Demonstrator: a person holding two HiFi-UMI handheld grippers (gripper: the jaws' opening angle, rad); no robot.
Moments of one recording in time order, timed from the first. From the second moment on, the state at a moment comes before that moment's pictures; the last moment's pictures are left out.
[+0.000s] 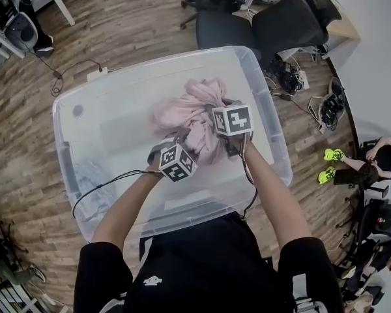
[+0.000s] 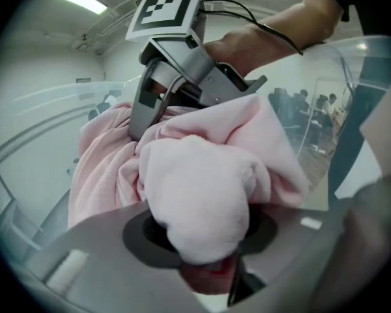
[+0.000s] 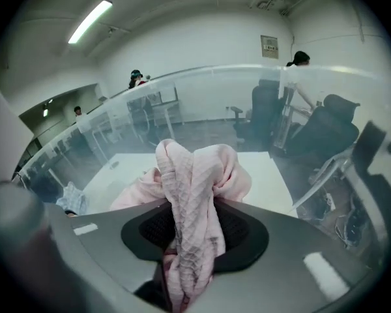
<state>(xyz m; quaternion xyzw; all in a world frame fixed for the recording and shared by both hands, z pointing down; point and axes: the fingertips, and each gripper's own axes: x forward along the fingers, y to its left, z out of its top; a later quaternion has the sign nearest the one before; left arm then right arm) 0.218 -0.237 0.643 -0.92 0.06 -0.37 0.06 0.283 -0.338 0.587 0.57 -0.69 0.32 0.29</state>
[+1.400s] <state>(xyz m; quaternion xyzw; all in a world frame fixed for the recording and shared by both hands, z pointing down) 0.127 -0.254 0.425 -0.87 0.34 -0.29 0.22 0.205 -0.288 0.330 0.52 -0.85 0.08 -0.04</state>
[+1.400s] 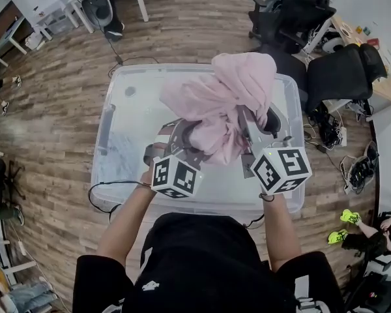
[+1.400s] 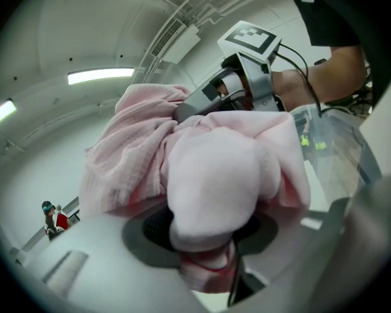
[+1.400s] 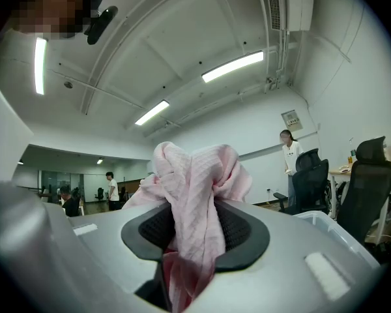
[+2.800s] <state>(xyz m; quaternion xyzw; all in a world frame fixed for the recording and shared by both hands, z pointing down) 0.039 -0.107 0.351 -0.86 0.35 -0.23 0.30 0.118 -0.112 0.258 0.54 -0.84 0.00 -0.06</state>
